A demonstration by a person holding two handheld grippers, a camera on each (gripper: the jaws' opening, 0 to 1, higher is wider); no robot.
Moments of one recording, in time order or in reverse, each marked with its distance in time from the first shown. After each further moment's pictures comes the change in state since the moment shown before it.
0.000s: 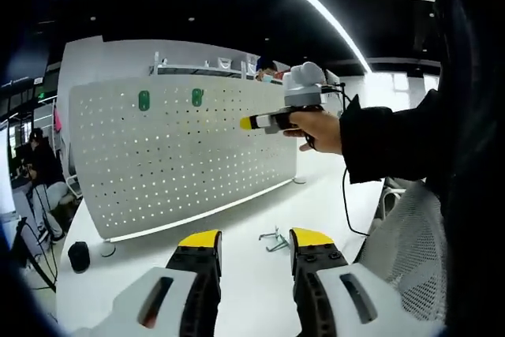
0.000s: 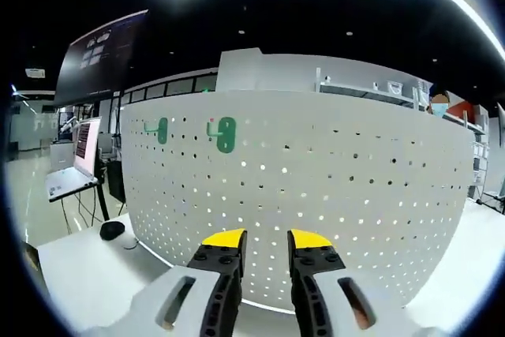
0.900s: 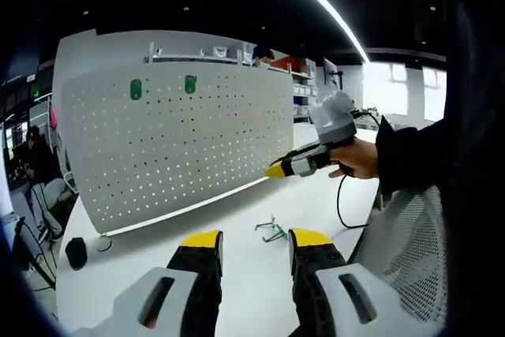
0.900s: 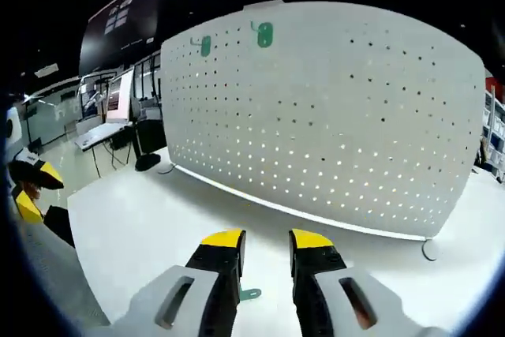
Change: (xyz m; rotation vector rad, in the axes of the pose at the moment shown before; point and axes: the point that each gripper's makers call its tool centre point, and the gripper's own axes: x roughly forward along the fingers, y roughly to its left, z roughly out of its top) left arm 0.005 -0.005 -0.011 0.006 0.056 -0.014; right arm -0.058 0.051 -0.142 0.015 0.362 0.215
